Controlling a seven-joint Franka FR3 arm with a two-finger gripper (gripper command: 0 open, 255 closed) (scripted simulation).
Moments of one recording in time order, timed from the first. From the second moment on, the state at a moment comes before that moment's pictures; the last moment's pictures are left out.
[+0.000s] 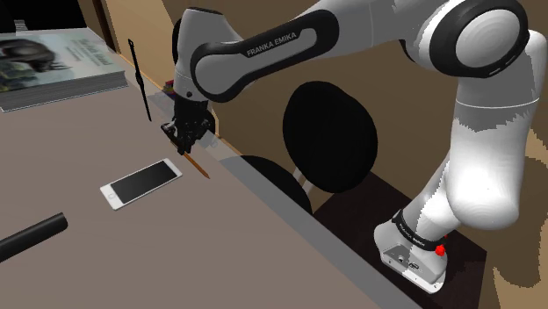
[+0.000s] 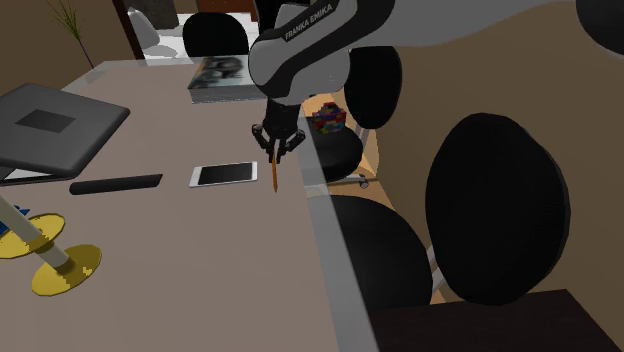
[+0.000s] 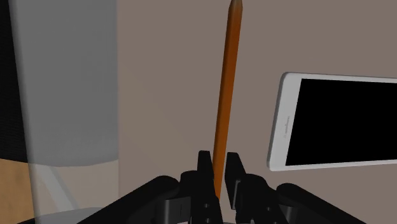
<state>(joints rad) 0.25 0.51 0.35 -1.67 0.03 2.28 0.48</state>
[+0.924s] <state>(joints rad) 0.24 0.47 0.36 -1.63 0.04 2.20 0.48</state>
